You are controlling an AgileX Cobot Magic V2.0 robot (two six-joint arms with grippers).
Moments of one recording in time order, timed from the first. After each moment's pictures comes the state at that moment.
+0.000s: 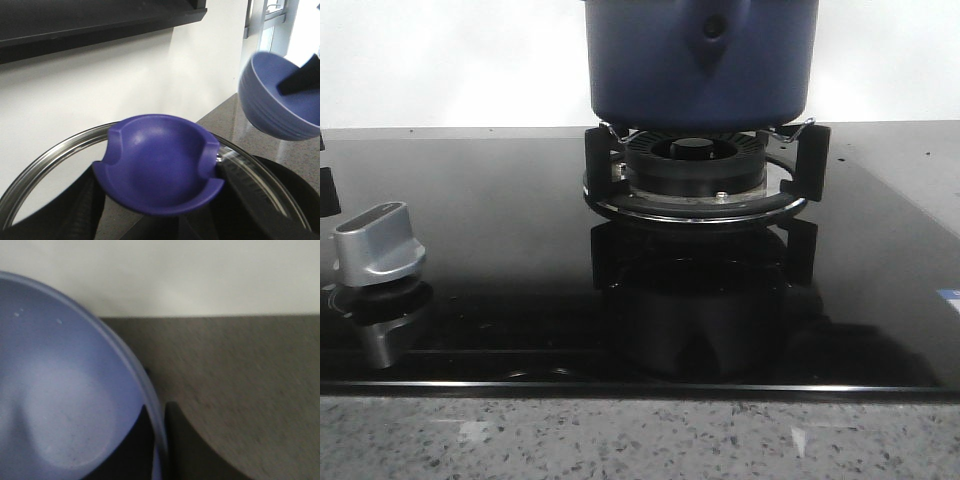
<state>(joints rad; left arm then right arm) -0.04 1.48 -1.42 -1.46 0.93 1.54 -0.15 1.40 -1.47 0.28 0.84 -0.18</state>
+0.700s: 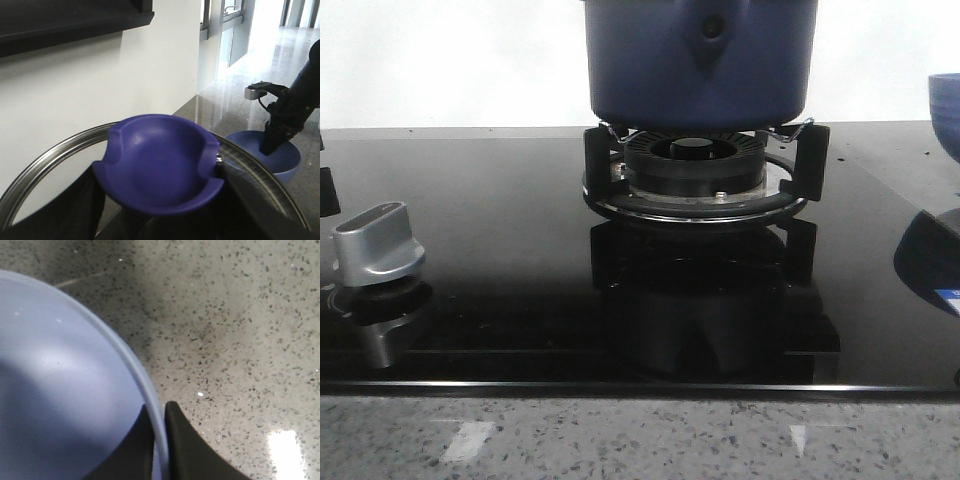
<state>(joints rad) -0.14 1.48 -1.42 -1.46 0.93 1.54 -0.37 1.58 -1.32 0.23 1.06 -0.17</state>
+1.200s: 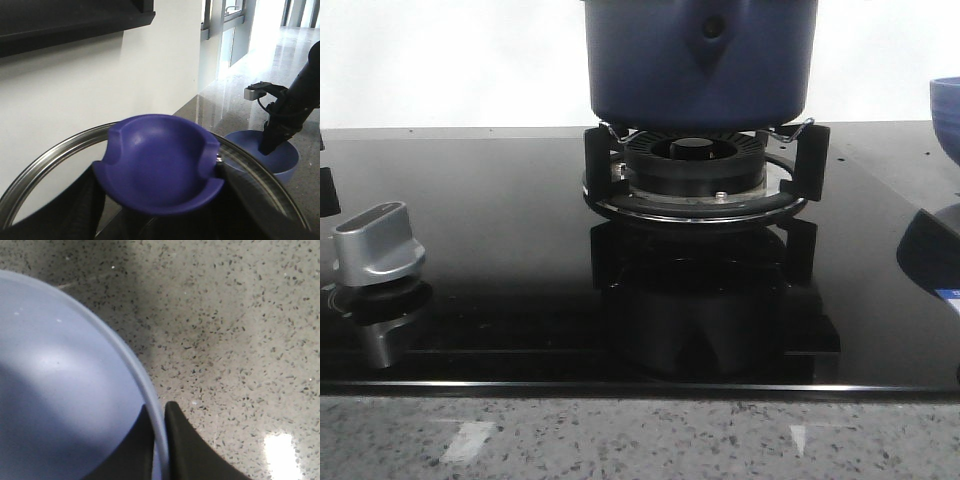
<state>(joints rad) -0.14 1.48 -1.42 -1.46 0.93 1.54 -0.37 1.59 -1.32 0.21 1.04 -0.17</state>
